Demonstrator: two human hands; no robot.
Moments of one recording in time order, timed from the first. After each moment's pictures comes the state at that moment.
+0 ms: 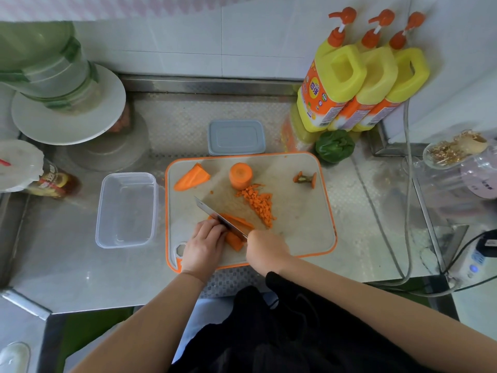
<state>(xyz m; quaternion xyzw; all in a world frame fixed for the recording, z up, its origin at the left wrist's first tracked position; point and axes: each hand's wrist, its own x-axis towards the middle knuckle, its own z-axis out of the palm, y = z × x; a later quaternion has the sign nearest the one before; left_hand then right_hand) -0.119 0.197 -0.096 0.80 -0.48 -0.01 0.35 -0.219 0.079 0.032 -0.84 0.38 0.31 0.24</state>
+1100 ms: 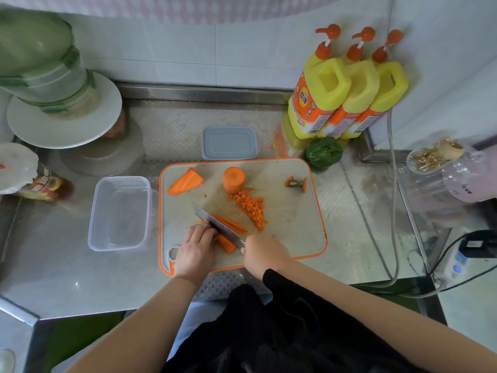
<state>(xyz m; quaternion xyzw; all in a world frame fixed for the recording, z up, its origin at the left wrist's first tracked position) -0.121 0.198 -0.092 0.82 -0.48 0.00 0.33 -0.231 0.079 0.042 -0.84 0.38 0.30 0.25</state>
